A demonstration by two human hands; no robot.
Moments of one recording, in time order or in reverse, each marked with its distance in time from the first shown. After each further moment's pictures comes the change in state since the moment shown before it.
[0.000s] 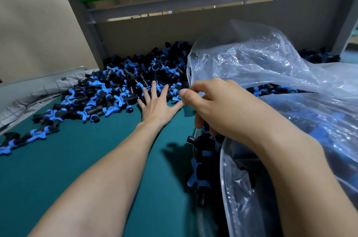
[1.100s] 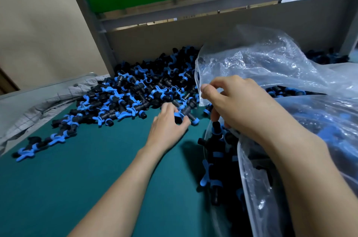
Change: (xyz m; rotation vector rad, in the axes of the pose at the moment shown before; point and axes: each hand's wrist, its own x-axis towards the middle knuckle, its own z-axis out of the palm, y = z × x) left_hand -0.069 -0.004 -0.014 -0.220 0.145 0.175; right_hand 0.002 0.002 -0.004 -0.012 0.137 0.096
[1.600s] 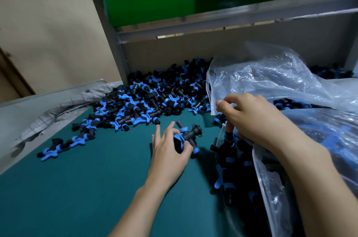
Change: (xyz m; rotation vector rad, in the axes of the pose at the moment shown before) left_hand -0.075 -0.003 -0.034 -0.220 0.054 -0.094; right_hand -0.003 -0.001 -0.001 -0.068 -0.033 -0.009
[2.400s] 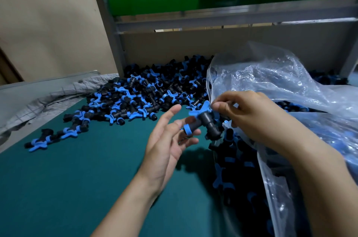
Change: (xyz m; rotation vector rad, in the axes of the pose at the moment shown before) left_hand -0.015 0.063 -0.043 -1.378 -0.155 -0.142; right_hand 0.001 -0.002 -0.003 0.061 -0.043 -0.185
